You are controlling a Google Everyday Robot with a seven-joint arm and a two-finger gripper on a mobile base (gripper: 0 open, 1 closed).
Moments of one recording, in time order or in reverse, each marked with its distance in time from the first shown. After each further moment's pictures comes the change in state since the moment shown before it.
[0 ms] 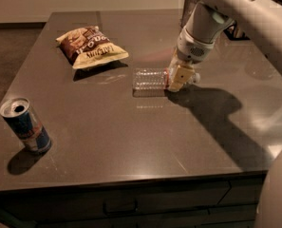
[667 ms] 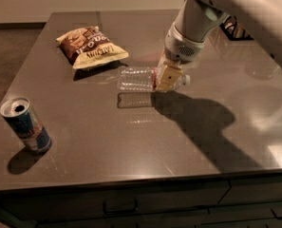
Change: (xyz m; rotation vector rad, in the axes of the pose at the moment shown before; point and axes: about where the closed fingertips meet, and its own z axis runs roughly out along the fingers) arm -0.046 0.035 -0.013 0.001 -0.042 -0.022
